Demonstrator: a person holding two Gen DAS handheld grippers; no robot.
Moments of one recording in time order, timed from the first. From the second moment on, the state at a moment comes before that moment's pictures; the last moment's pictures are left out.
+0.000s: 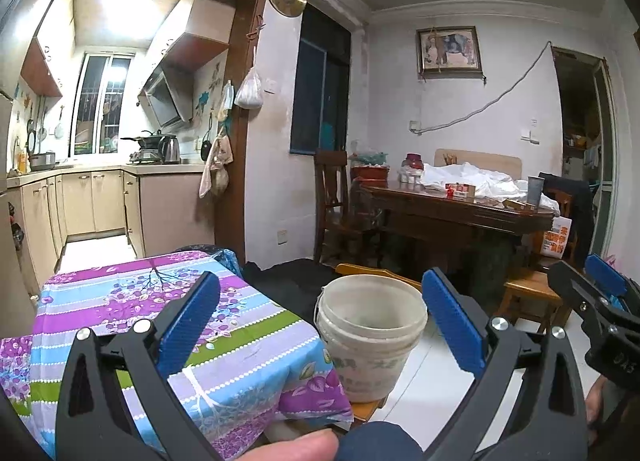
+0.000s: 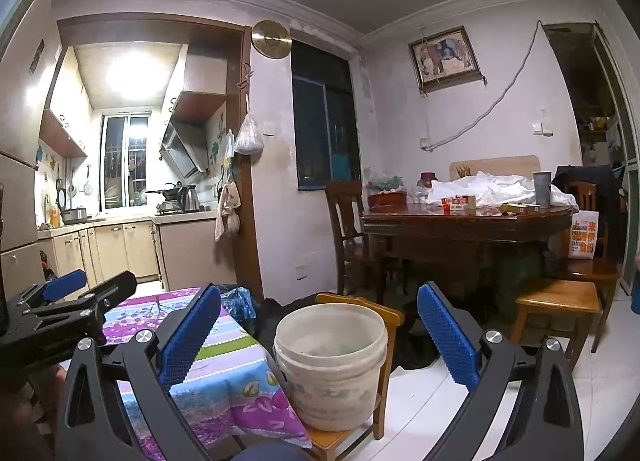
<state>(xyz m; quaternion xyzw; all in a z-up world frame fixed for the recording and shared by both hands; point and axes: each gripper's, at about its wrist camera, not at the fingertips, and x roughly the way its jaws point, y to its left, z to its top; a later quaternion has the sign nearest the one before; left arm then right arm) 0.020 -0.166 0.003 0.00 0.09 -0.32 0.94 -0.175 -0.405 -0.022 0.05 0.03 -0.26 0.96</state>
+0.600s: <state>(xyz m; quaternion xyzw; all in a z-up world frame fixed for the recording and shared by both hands) 0.019 -0.153 0.012 0.00 0.09 -0.31 0.95 -0.166 -0.412 -0.027 0.05 0.04 -0.26 0.96</state>
